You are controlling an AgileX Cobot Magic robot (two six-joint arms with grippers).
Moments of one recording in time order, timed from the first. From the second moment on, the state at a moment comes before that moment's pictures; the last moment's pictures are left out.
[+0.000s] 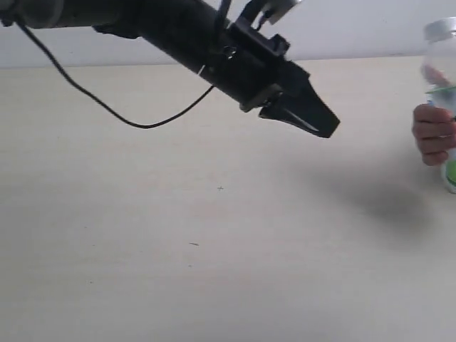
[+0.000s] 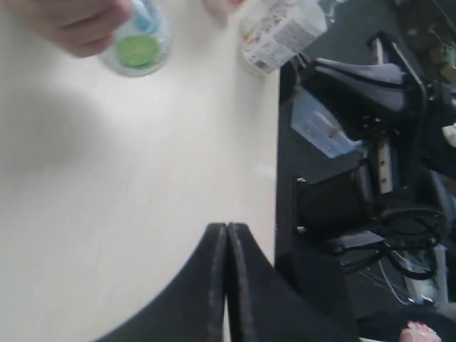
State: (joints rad) left arm -0.64 2.02 -1.58 -1.16 1.14 0.98; right arm 0.18 0.01 0.00 0.00 0.31 -0.14
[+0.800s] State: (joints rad) left arm -0.56 1.71 -1.13 -1.07 -0.13 0.99; right arm 0.18 0.01 0.00 0.00 0.31 -0.14
